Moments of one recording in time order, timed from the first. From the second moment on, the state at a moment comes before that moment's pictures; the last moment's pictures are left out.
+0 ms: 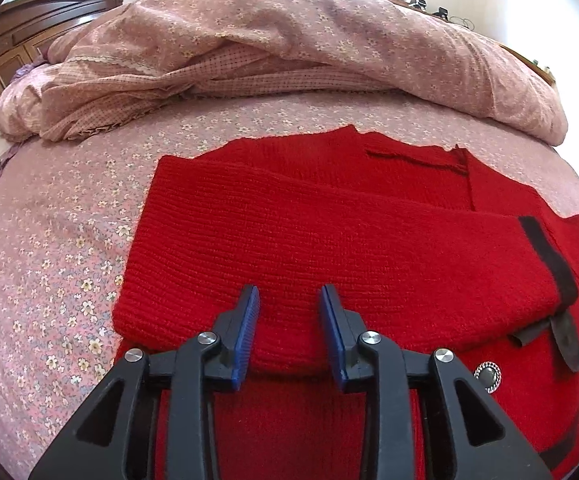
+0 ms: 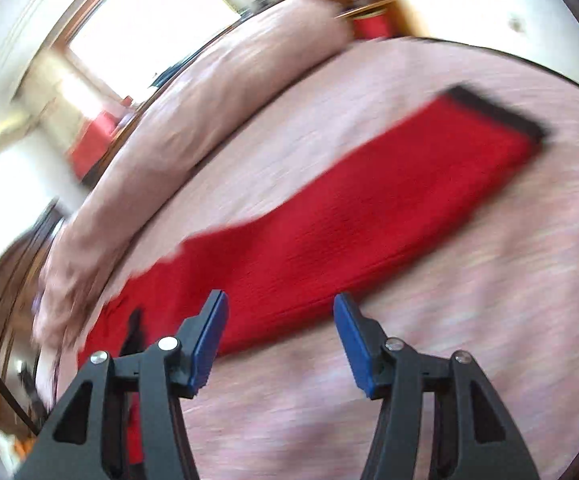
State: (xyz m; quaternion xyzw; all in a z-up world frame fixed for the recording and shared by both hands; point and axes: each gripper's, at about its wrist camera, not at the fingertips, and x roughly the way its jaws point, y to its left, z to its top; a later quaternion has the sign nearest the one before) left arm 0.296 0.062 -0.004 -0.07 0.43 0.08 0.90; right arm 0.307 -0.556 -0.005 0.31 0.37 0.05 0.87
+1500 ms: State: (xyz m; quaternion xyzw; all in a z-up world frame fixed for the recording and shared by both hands) left arm 0.292 0.073 0.002 -0.08 0.43 0.09 0.90; right arm 0.353 -0.636 0.053 0.41 0.20 -0.02 0.89
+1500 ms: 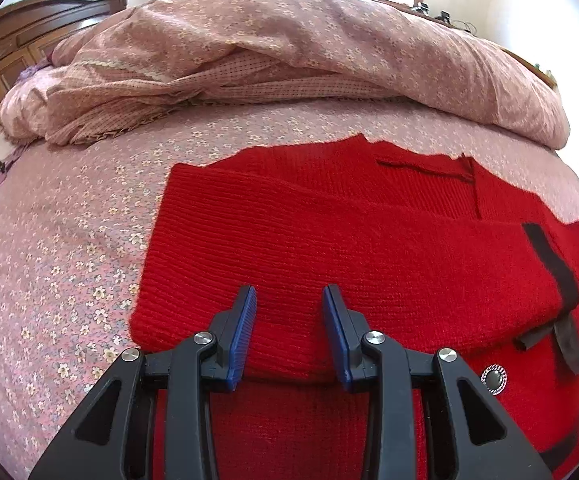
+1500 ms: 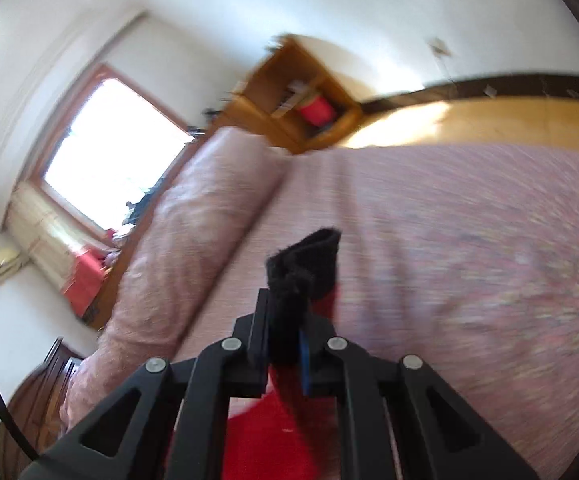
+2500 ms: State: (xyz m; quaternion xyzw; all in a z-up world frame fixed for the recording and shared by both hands) left arm 0.256 0.153 0.033 -0.17 0.41 0.12 0.89; right arm 0.355 -0.098 0.037 0.18 0.32 0.31 0.88
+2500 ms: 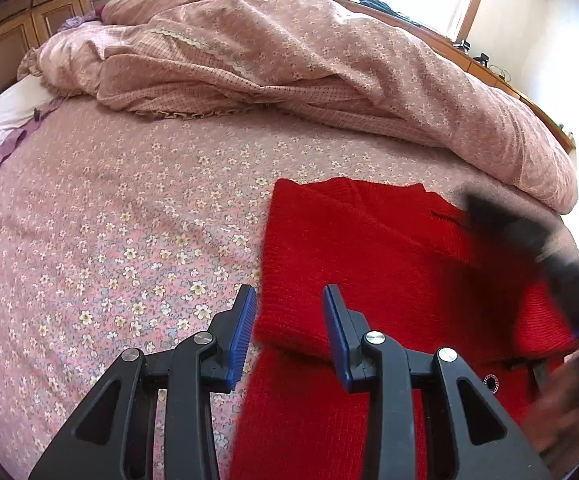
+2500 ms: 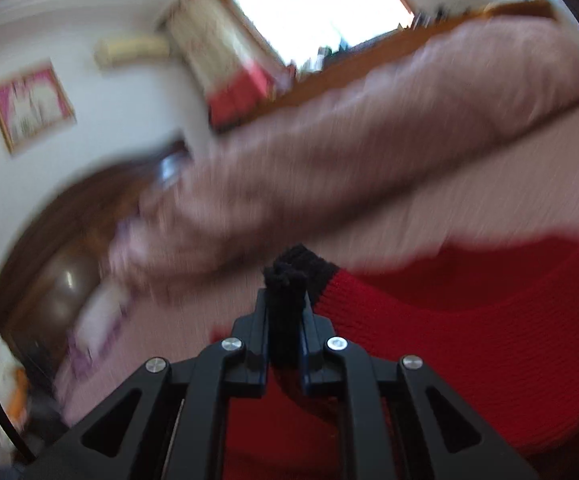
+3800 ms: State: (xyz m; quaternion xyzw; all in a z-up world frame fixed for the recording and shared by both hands) left arm 0.272 0.148 0.029 -0.22 0.44 0.08 0.87; right arm 0.350 -0.150 0.033 0.19 0.42 0.35 0.81
